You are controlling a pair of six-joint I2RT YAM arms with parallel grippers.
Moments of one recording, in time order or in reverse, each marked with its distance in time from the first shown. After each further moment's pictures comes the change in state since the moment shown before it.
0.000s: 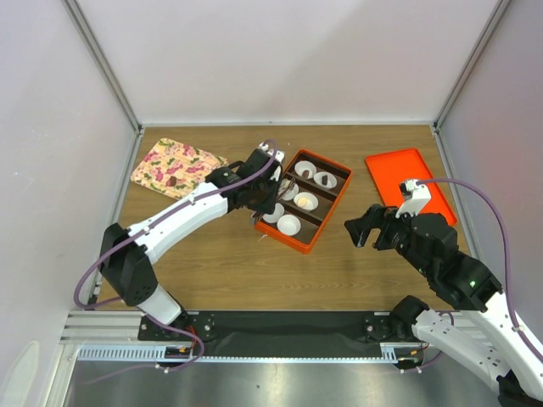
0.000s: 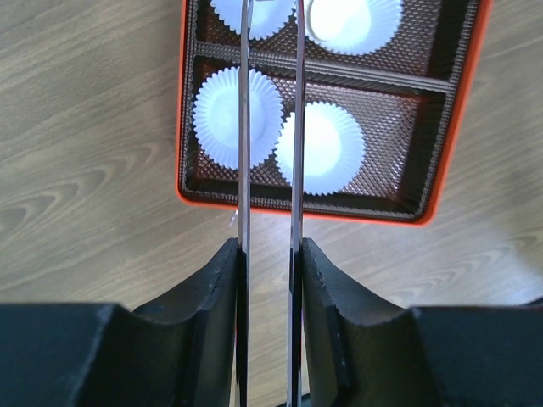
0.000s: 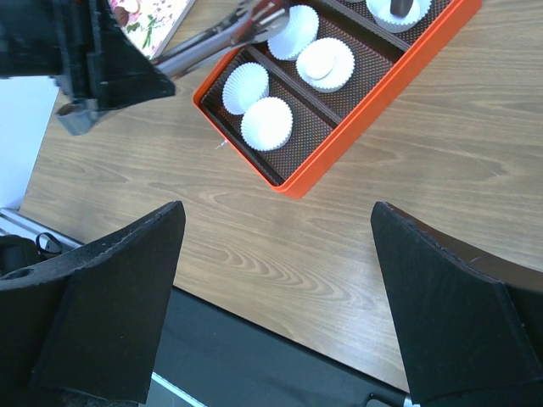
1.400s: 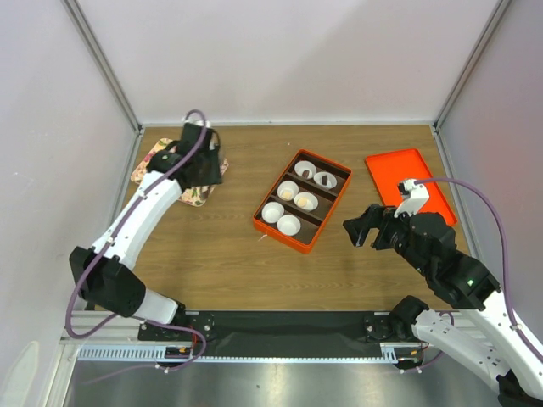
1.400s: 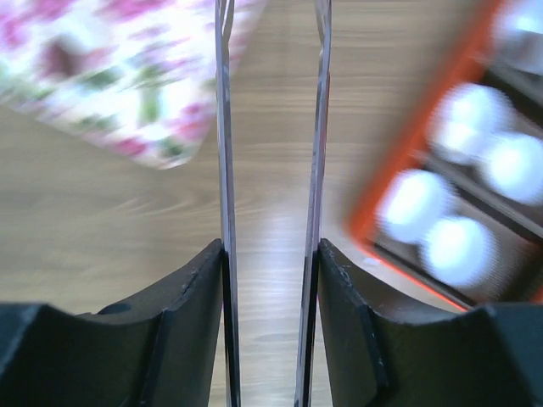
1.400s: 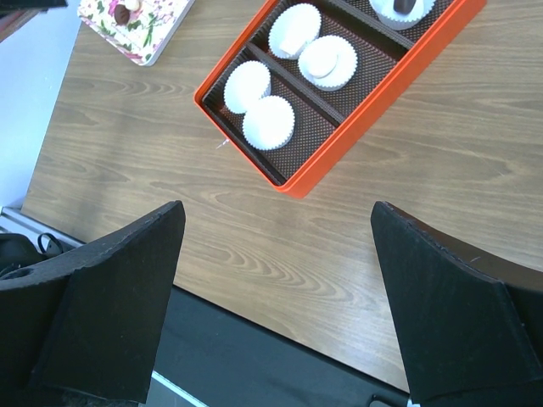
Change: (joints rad) left arm 0.330 -0.103 0.071 -0.085 -0.113 0.000; right arm 0.000 0.008 -0.004 0.007 -0.002 0.006
